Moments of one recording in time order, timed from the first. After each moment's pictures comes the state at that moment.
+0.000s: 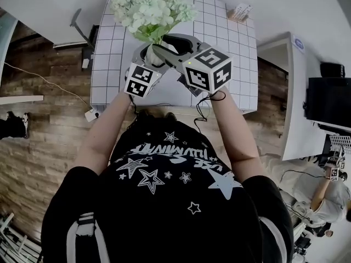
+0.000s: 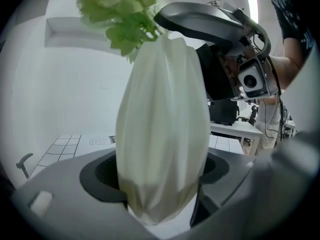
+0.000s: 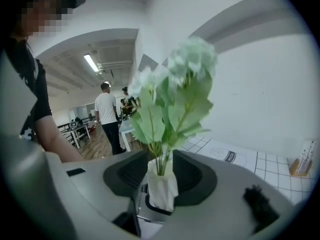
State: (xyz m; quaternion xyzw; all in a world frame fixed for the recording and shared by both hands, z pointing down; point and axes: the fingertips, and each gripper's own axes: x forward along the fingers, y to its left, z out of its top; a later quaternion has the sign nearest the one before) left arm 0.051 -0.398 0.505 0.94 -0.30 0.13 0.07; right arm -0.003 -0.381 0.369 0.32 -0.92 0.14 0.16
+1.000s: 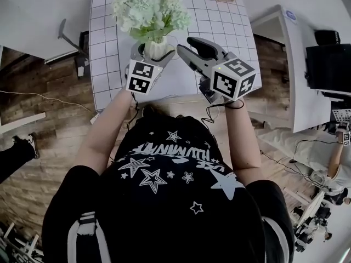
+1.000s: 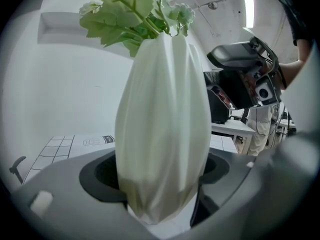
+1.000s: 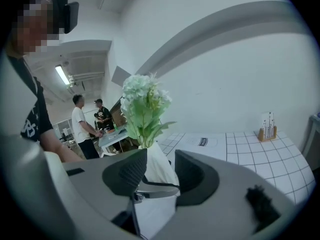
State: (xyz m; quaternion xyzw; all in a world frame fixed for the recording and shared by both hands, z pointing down) left arm 0.054 -0.395 0.507 0.95 -0.26 0.14 0.07; right arm 0.066 -0.346 0.375 0.46 -0.86 0.20 0.10
